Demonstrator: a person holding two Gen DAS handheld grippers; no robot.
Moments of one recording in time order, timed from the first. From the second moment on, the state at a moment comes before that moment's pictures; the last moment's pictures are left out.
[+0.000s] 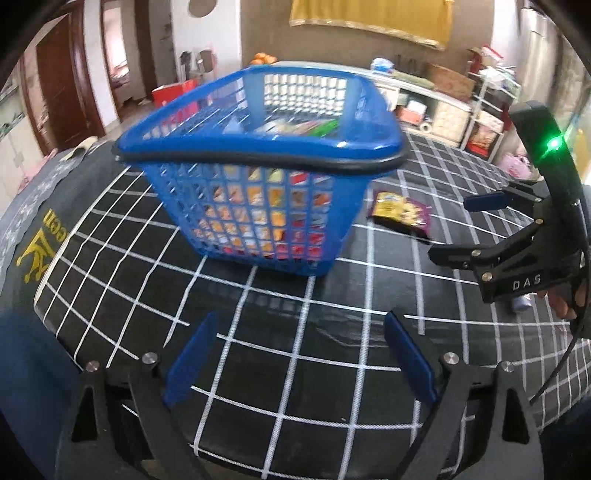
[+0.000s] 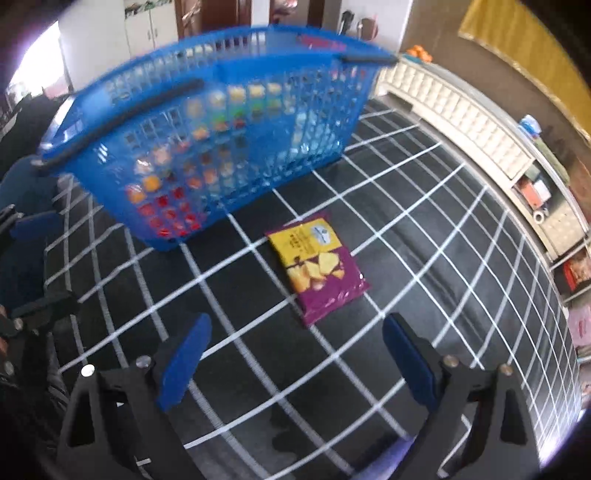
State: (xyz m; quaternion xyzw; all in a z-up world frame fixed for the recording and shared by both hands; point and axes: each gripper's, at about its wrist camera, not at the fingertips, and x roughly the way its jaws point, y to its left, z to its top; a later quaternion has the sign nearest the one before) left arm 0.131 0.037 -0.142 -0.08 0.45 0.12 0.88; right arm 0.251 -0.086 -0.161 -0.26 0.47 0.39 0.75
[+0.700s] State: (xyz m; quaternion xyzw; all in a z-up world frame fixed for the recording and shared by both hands) left arm 0.139 0.056 -0.157 -0.11 0.46 0.12 0.88; right arm 0.273 -0.055 -0.186 -0.28 0.46 0.48 0.70
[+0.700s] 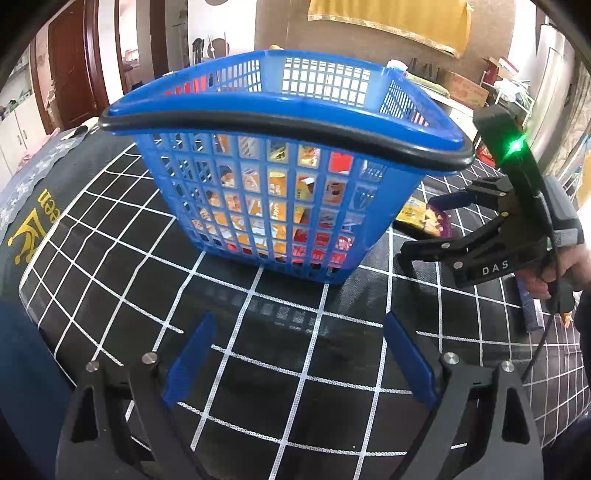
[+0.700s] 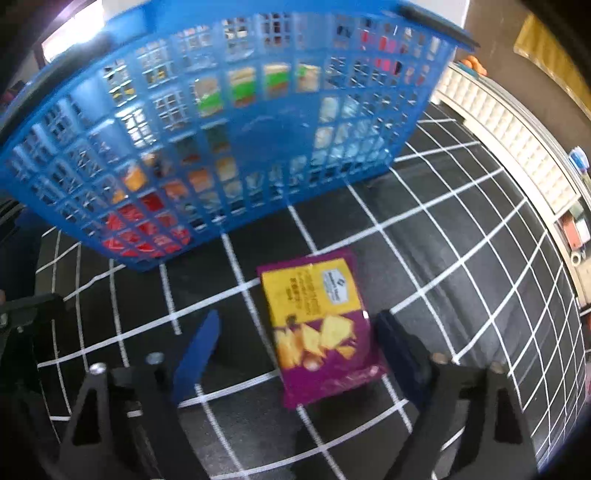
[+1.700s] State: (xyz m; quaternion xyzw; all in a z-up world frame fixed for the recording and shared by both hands) left arm 0.134 -0.038 -0.073 -0.03 0.42 -0.02 0.91; right arm 0.150 -0.231 -0.075 -0.15 0.43 0.22 0.86
